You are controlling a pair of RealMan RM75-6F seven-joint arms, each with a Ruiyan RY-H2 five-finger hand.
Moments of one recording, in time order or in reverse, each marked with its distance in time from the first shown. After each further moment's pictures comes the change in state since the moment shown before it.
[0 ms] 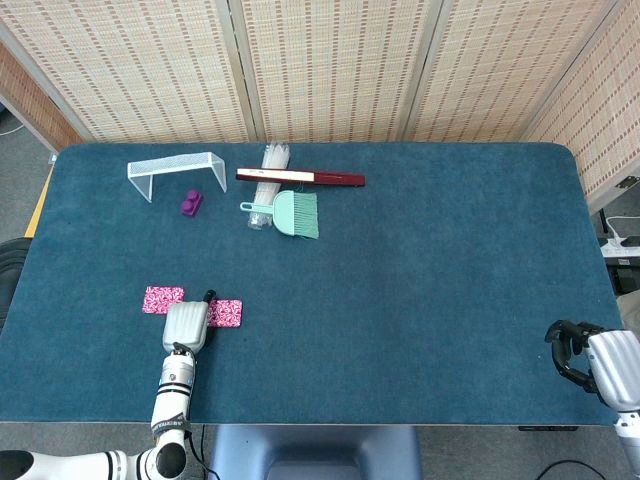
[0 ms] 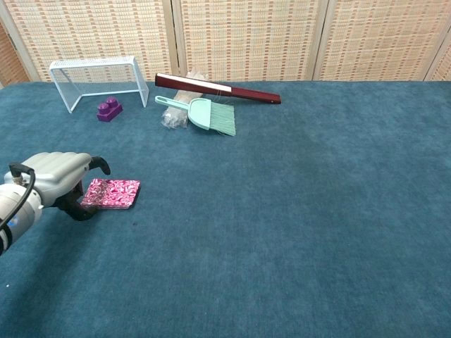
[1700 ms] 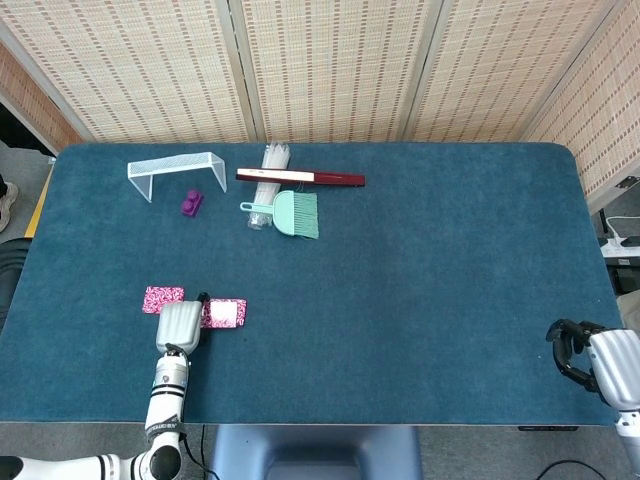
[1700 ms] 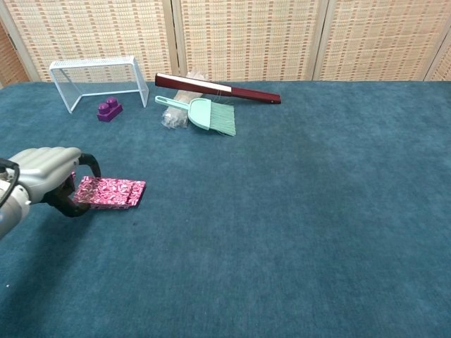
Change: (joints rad) left arm 0.039 0.048 -0.007 -0.066 0.031 0.020 -0.022; right arm 0.002 0.001 0.002 -0.002 0.005 -0.004 0.000
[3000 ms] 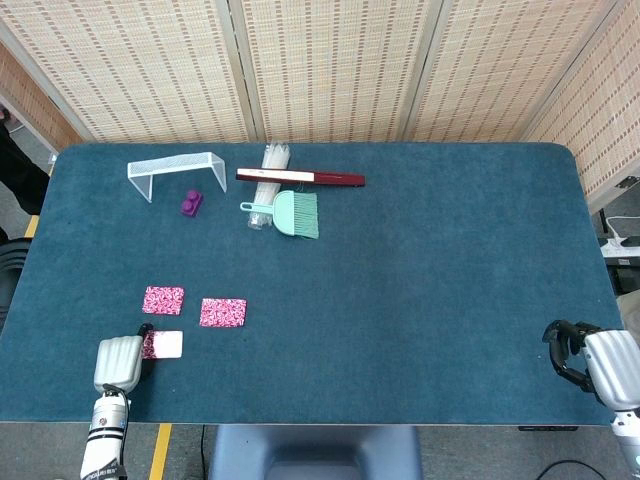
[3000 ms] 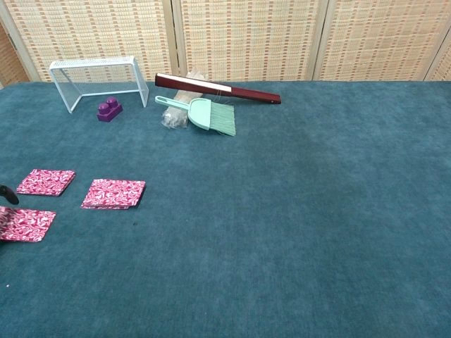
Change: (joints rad) left arm 0.233 0.163 0.175 0.030 0.199 0.048 -0.190; right arm 0.001 -0.005 -0.002 -0.007 0.002 -0.008 -0.019
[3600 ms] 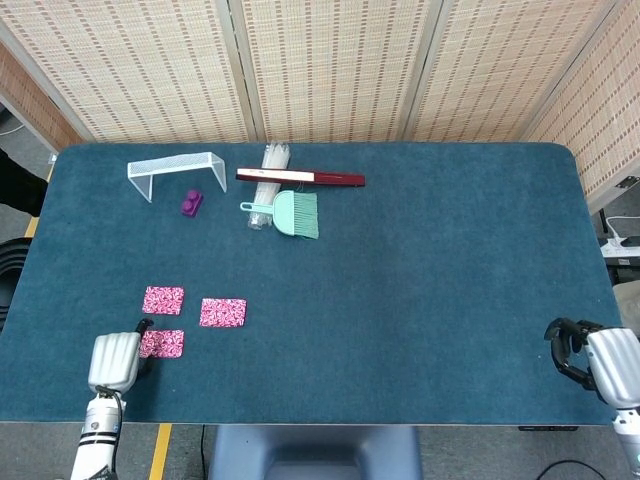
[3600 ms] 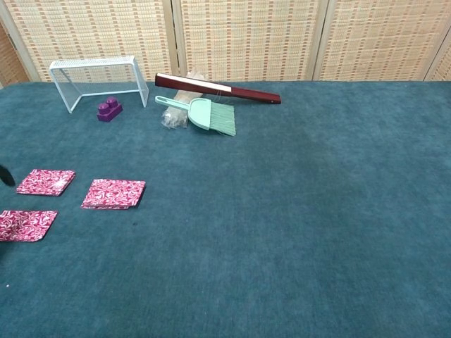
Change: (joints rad) left arm 0.024 0.090 -0.005 -0.138 0.139 0.068 -0.010; right arm 0.003 0.000 0.007 0.004 0.008 0.000 0.009
